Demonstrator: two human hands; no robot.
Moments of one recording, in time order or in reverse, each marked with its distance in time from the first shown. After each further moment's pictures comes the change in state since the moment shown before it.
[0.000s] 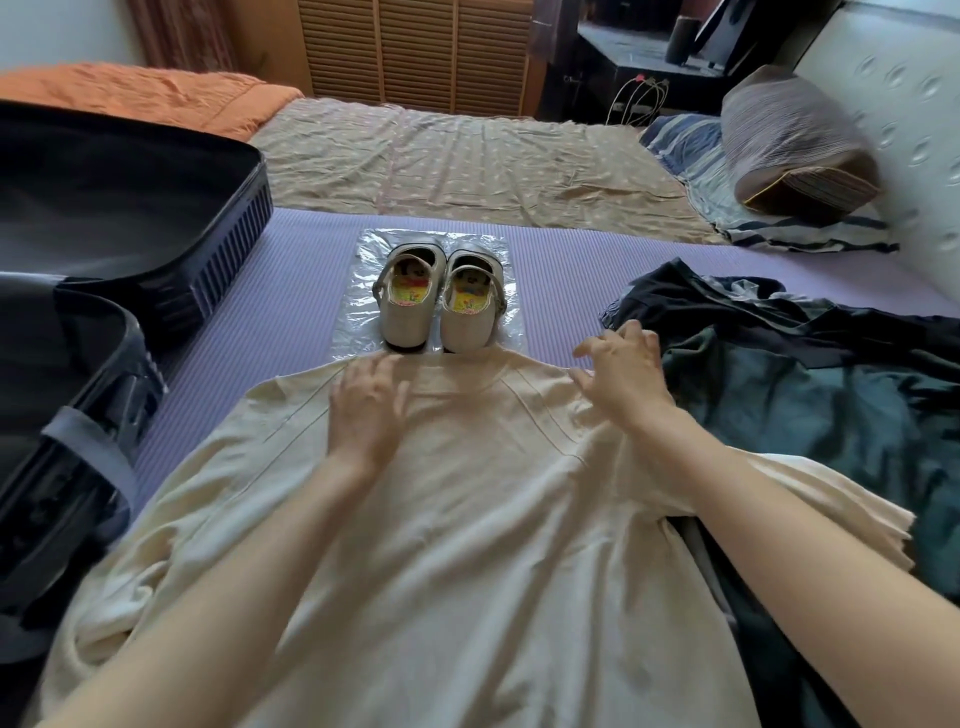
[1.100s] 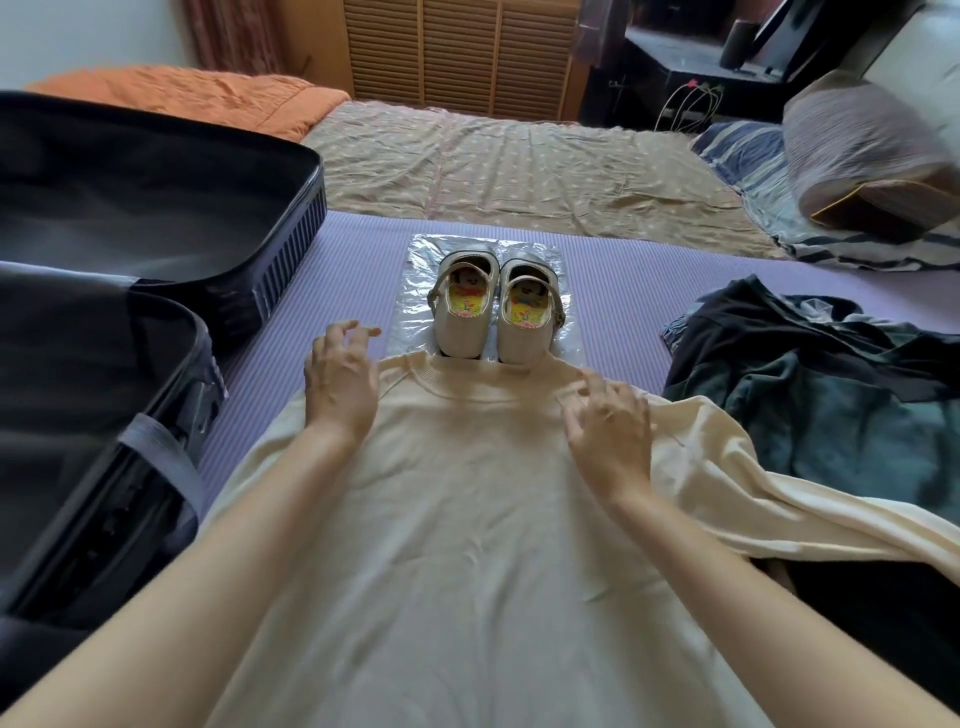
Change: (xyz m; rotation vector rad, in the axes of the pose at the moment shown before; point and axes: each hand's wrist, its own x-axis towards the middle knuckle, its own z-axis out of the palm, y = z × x) left_hand 0.042 -0.075 -0.030 0.058 0.109 -0.121; right_hand -0.017 -0.078 0.058 0.278 0.227 0.089
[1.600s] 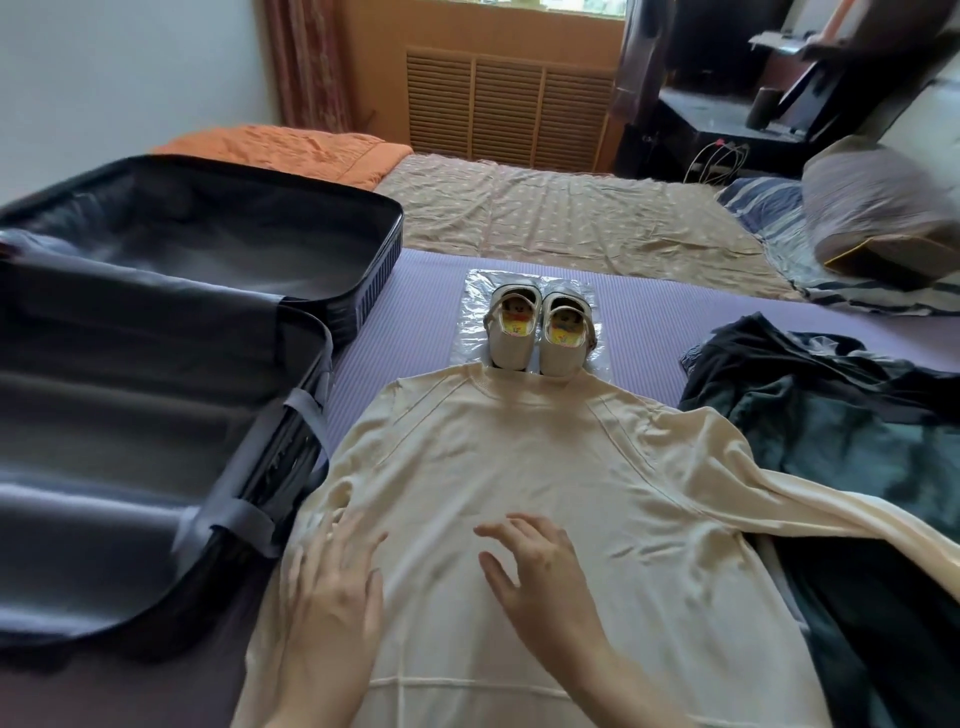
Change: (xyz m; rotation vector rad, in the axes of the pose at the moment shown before) left_hand -0.243 -0.029 -0.105 -0.079 0.052 0.049; right_hand -0.174 -0.095 -0.045 0.335 -0.081 -0.353
